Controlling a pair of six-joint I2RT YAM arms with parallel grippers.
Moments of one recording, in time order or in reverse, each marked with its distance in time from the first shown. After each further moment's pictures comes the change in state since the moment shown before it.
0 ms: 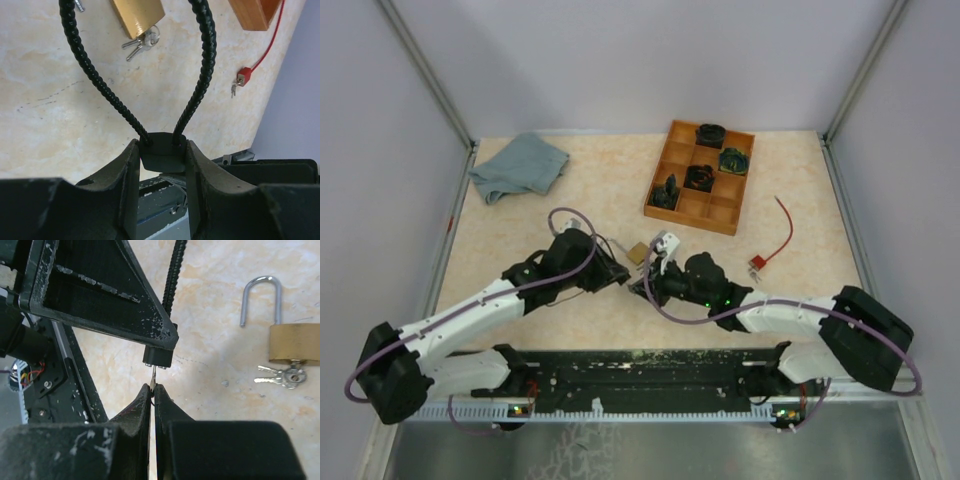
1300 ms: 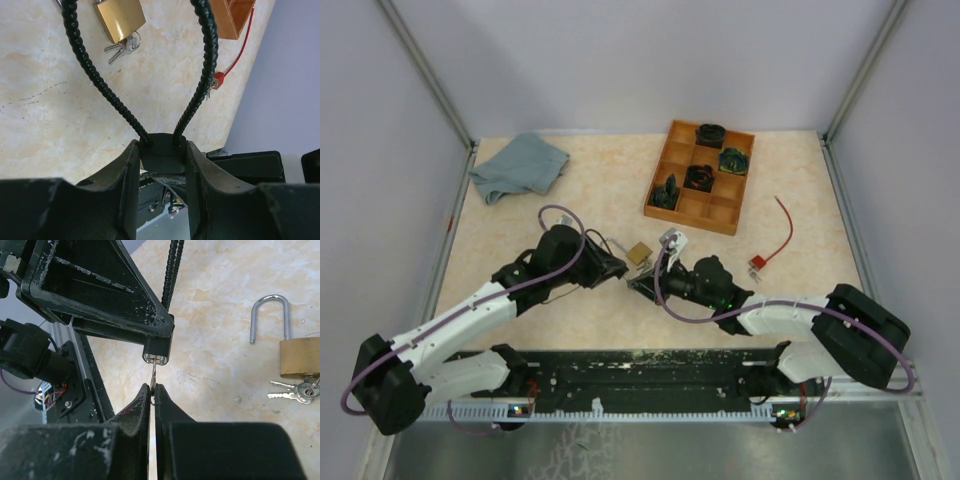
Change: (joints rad) left arm 0.064 -0.056 -0.004 0.033 0.067 -0.053; right arm -0.028 0.000 -0.068 0.195 -0.035 0.104
